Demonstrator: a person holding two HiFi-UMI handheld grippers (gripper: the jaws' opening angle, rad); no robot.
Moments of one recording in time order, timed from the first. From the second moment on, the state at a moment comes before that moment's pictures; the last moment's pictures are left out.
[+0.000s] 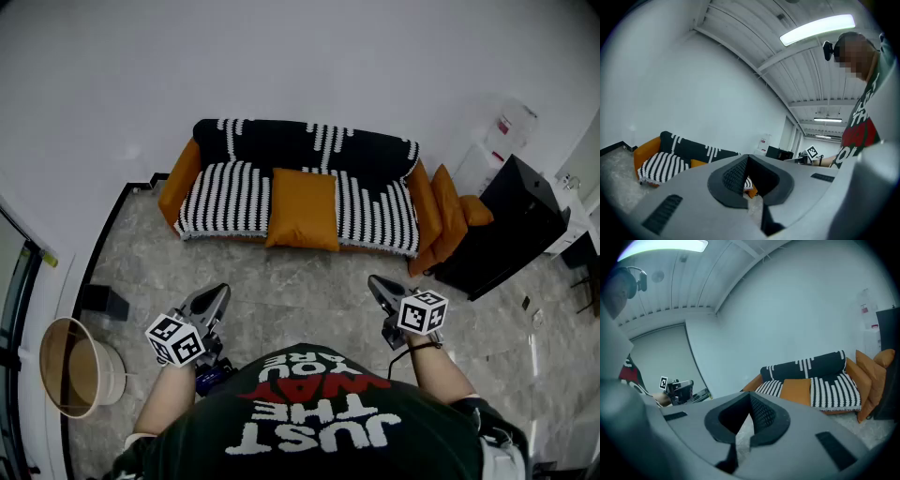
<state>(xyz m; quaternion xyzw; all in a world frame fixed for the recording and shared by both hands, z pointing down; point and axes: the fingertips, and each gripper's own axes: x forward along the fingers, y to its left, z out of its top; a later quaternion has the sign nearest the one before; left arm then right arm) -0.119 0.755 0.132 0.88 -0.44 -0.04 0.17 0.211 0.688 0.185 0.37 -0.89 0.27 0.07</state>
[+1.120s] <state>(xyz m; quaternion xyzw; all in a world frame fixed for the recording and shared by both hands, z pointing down) -0.029 0.731 0.118 0.88 -0.44 -0.03 0.16 0.292 0.679 0.176 0.36 -0.90 0.26 0.04</state>
